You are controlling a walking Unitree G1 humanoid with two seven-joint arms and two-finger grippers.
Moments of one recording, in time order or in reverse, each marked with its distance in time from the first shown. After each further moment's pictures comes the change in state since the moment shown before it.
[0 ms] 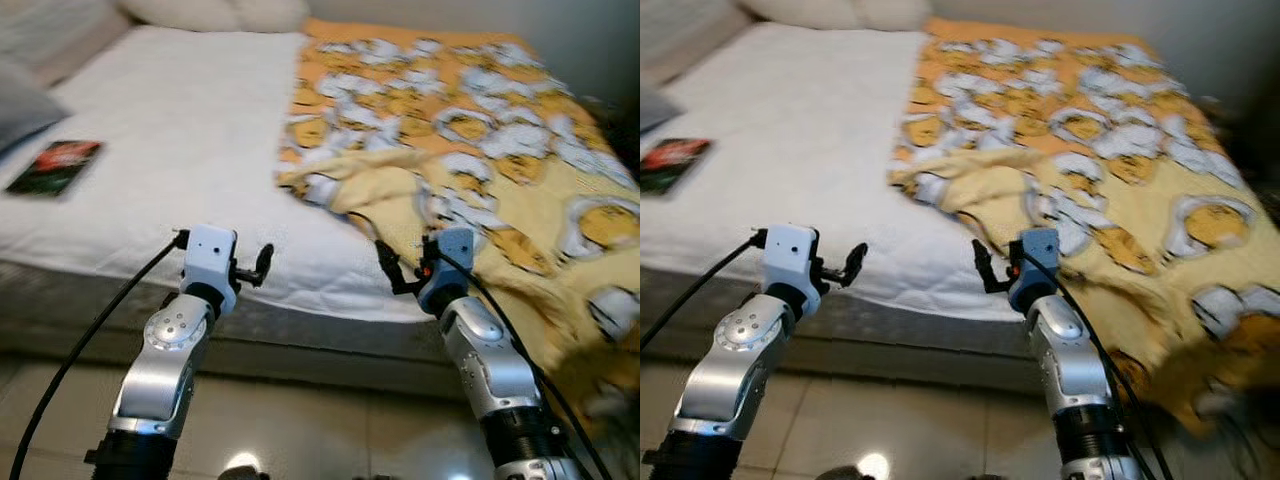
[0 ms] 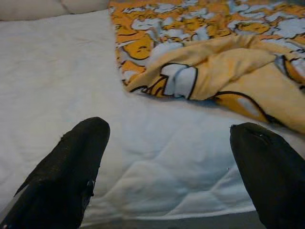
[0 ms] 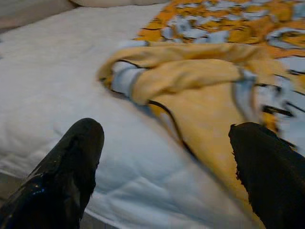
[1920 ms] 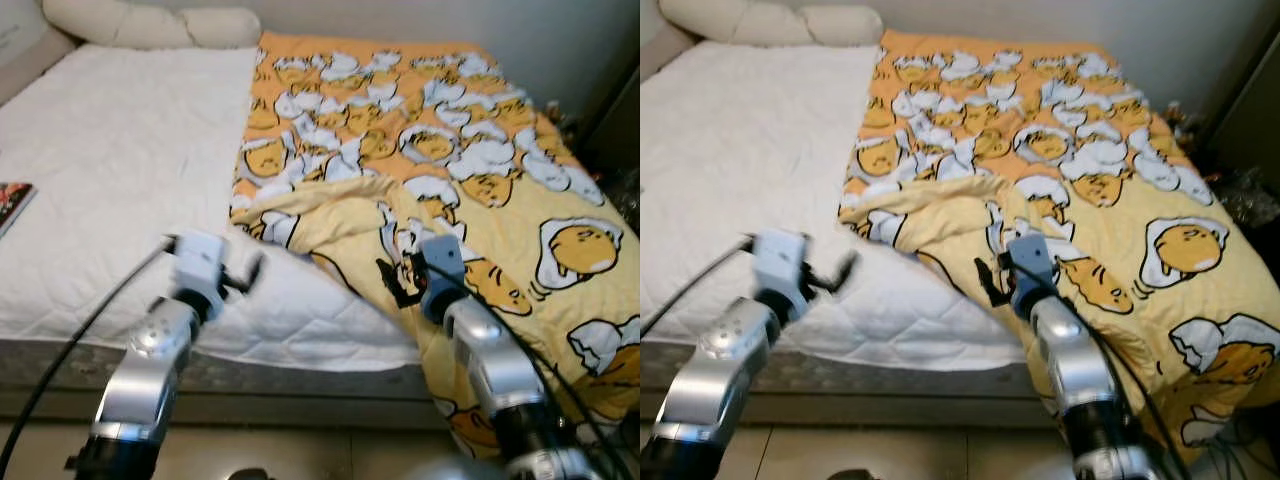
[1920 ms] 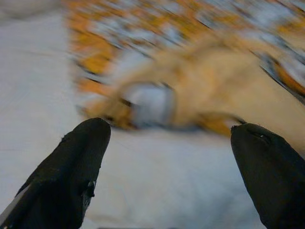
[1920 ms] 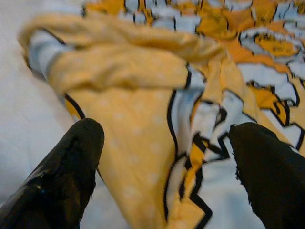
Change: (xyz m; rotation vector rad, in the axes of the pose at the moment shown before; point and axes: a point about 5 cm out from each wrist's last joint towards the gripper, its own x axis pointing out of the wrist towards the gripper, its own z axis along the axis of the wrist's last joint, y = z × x) left arm -0.011 0.004 -0.015 0.068 0.066 -0.151; right arm 0.005 -0.007 -0.009 -0.222 0.149 0.012
